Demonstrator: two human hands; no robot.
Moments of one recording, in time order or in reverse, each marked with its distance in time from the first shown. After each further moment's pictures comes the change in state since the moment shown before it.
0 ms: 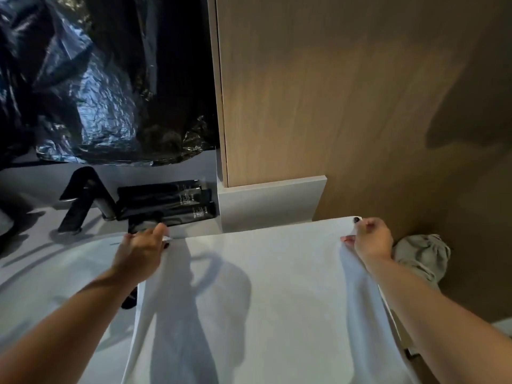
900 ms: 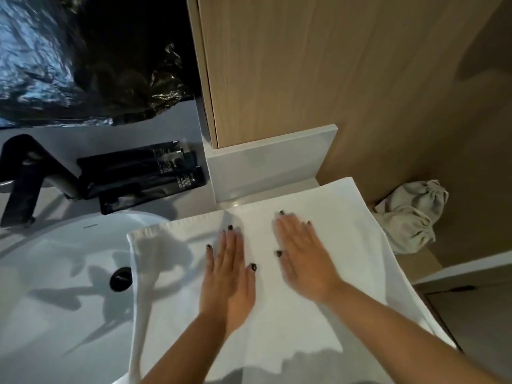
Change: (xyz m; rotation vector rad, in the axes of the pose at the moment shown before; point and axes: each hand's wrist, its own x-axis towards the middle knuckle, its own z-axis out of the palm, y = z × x) left_hand -0.078 0.142 0.089 -0.137 -0.064 0.210; right_hand -0.124 0.077 0.065 -1.110 -0.591 -0.879
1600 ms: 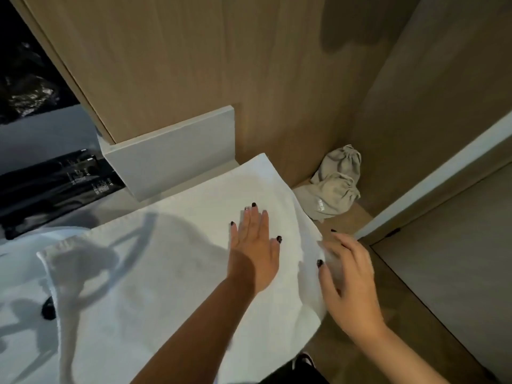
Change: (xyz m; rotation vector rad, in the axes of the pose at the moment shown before) left_hand 0.019 0.171 -0.008 0.062 -0.266 0.258; right_hand -0.206 0.026 -0.057 0.412 0.545 0.606
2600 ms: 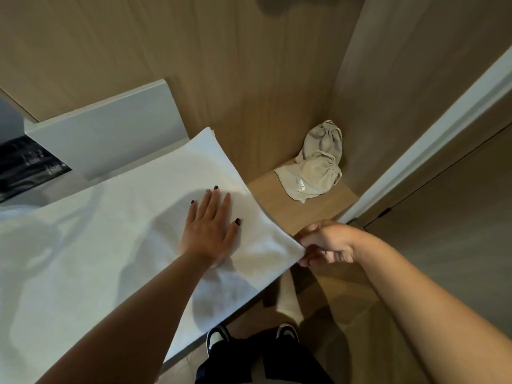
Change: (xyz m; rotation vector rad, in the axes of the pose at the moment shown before) left_hand 0.005 0.039 0.036 0.000 0.021 -0.025; right_hand 0.086 0.100 -0.071 0.532 -1.011 0.890
